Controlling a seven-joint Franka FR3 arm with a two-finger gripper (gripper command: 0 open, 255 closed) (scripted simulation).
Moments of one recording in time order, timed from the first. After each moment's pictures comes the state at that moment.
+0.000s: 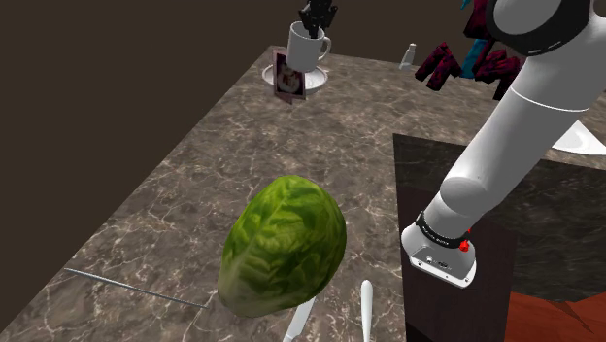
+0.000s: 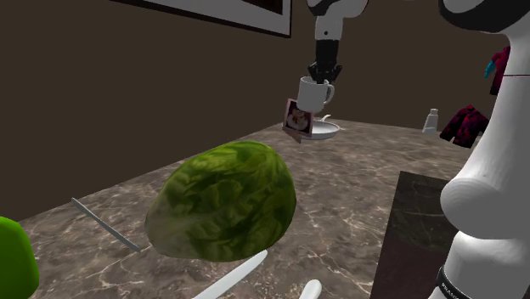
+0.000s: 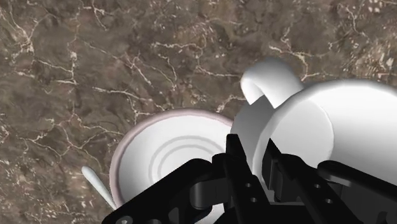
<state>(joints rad) -0.23 0.04 0.05 -1.53 0.00 1.58 -0.01</state>
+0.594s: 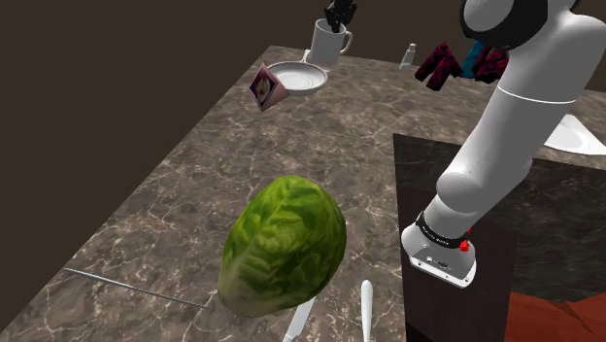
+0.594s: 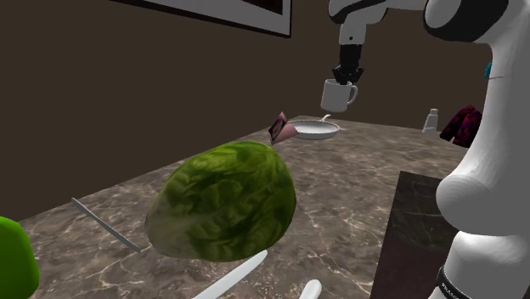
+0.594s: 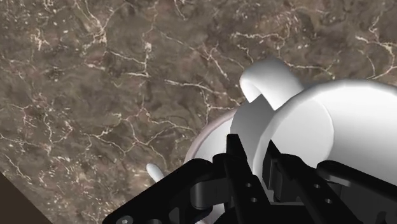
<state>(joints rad) -0.34 0.14 -0.04 -1.42 0.00 1.56 -0.22</state>
